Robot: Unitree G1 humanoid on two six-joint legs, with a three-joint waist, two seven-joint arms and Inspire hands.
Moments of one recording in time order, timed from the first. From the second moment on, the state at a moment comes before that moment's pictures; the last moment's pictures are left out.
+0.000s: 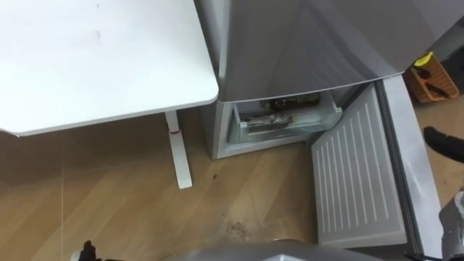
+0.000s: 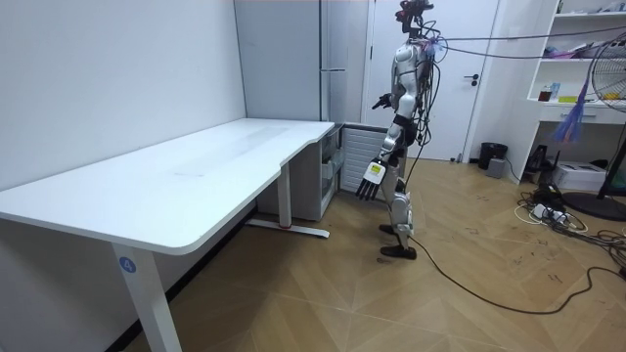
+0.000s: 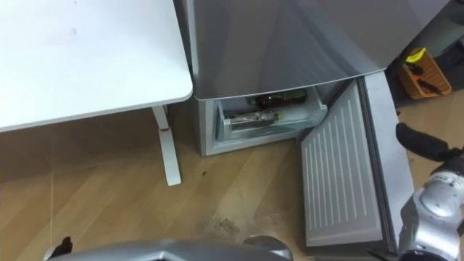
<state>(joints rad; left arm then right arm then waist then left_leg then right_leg) 0.30 0.22 0.24 0.97 0.21 0.04 0.15 0.14 -0.33 -0.42 0.51 0.19 -0.05 -0.34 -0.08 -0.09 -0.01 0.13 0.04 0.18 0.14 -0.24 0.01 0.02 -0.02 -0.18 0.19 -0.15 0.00</state>
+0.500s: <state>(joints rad) 0.30 0.23 0.26 0.96 0.25 0.08 0.14 0.10 -0.34 -0.42 0.81 0.47 0.02 -0.20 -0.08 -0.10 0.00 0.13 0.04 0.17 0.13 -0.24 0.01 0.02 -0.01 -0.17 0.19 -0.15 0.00</state>
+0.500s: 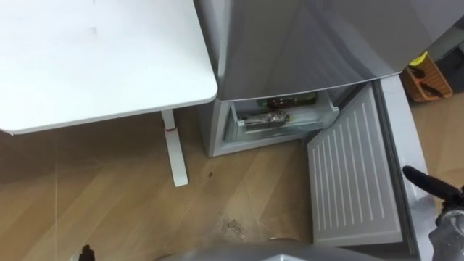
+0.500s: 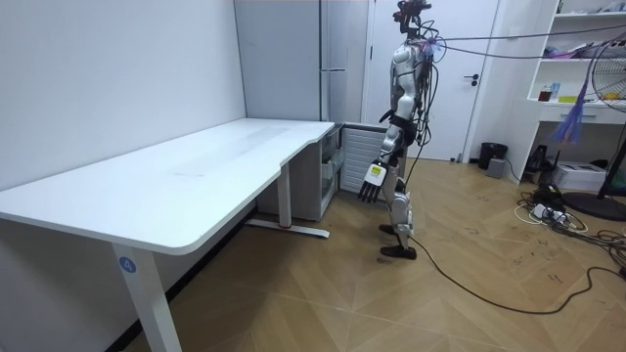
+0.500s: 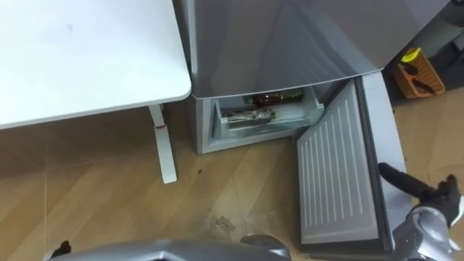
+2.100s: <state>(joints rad) 0.12 0.21 -0.29 1.05 0.29 0.39 0.10 -0.29 -0.08 0.86 0.31 1.21 0.23 0.42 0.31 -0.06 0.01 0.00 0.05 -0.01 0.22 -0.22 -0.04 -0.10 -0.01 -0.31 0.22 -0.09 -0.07</state>
